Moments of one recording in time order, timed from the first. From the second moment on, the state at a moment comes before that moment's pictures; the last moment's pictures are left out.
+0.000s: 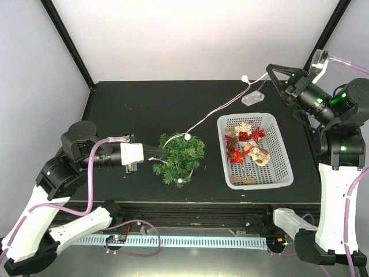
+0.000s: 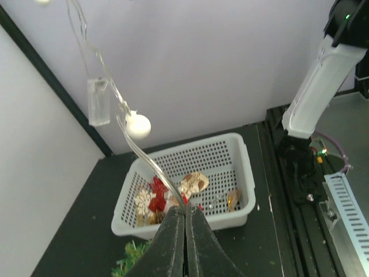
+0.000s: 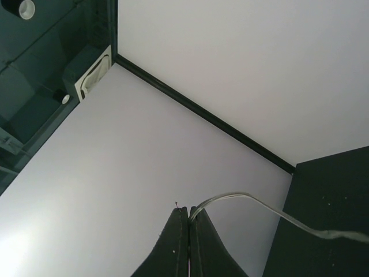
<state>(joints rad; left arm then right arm) -0.69 0.81 1.35 -0.74 0.68 0.49 -0.01 1.06 1.65 -0.38 -0.79 1.17</state>
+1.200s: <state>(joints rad) -0.43 0.68 1.05 -0.58 0.52 0.52 0.01 1.02 1.54 -0.40 -0.79 1.12</state>
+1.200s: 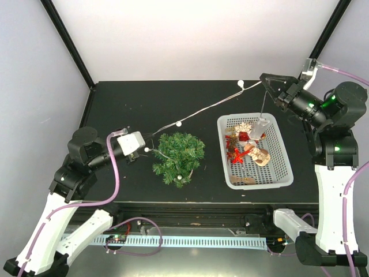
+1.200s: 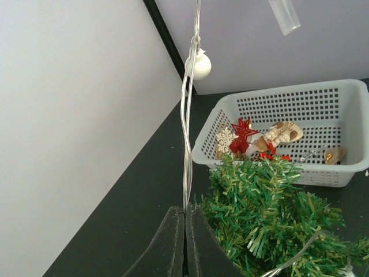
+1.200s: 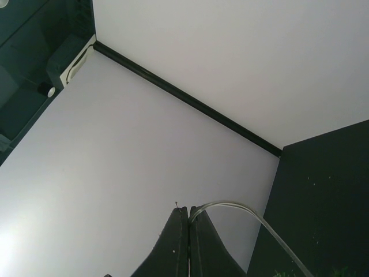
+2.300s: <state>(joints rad) -0.36 0.57 1.01 -0.55 0.52 0.46 0.03 1.04 1.51 -0.38 -0.81 1.12</state>
